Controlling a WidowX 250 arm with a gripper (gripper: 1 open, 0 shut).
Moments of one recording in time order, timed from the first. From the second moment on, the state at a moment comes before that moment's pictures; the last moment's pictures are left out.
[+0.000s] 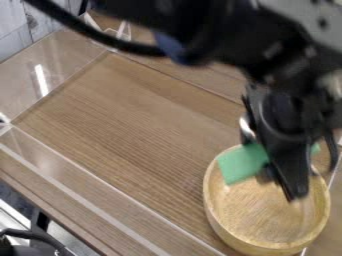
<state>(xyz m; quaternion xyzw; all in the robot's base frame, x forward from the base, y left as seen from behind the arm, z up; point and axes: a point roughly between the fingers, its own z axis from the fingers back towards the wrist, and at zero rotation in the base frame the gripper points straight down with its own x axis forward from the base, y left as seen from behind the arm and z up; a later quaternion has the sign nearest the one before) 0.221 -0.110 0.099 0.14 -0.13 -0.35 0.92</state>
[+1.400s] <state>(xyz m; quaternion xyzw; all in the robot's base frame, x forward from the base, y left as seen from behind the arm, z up) 0.230 -0.094 0.089 0.16 -0.12 -0.31 0.93</state>
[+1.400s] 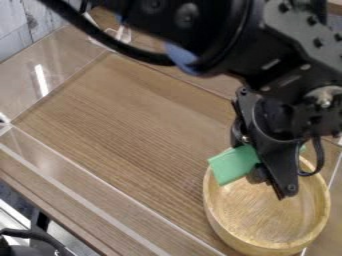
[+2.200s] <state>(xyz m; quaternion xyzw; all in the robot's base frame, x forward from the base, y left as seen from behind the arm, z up) 0.221 -0.097 0.079 0.13 -0.11 -0.30 0.94</state>
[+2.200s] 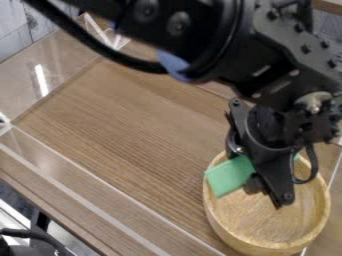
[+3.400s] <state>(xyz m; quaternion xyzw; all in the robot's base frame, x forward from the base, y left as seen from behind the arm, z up) 0.212 -0.103 0.078 0.10 -0.10 -0.28 0.95</state>
